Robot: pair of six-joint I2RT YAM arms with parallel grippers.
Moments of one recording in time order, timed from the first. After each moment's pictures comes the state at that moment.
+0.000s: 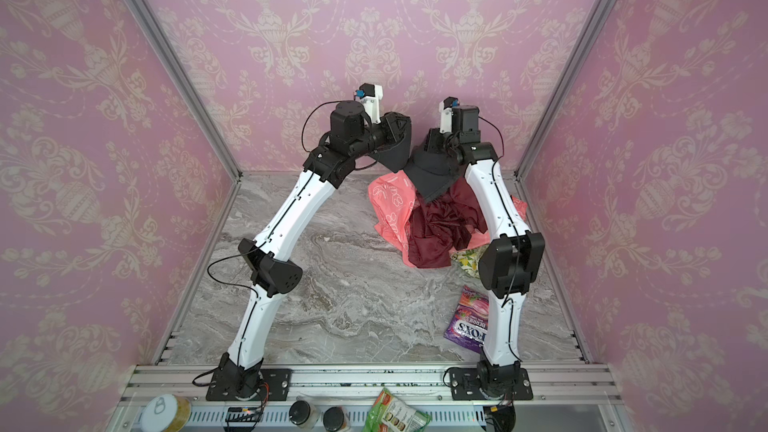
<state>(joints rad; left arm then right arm) -0.58 2.34 2.76 -0.46 0.23 -0.70 0.13 2.05 2.27 -0.58 -0.22 0.24</state>
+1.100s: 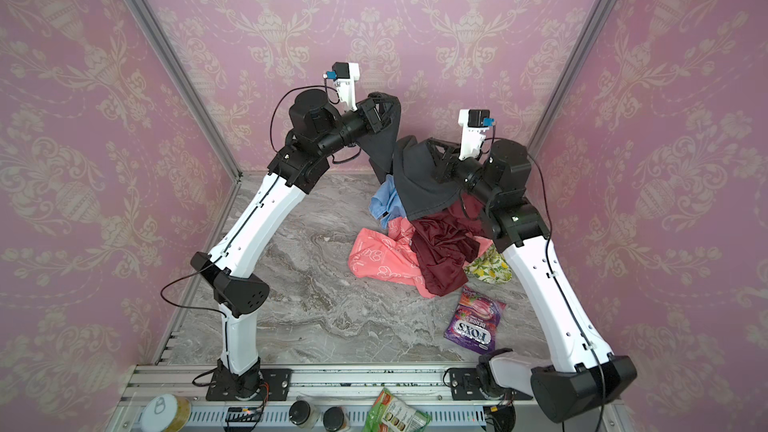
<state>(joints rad) -0.60 1.97 2.30 -0.24 0.31 -0.71 0.23 1.21 1.33 -0.15 -0.33 0.36</state>
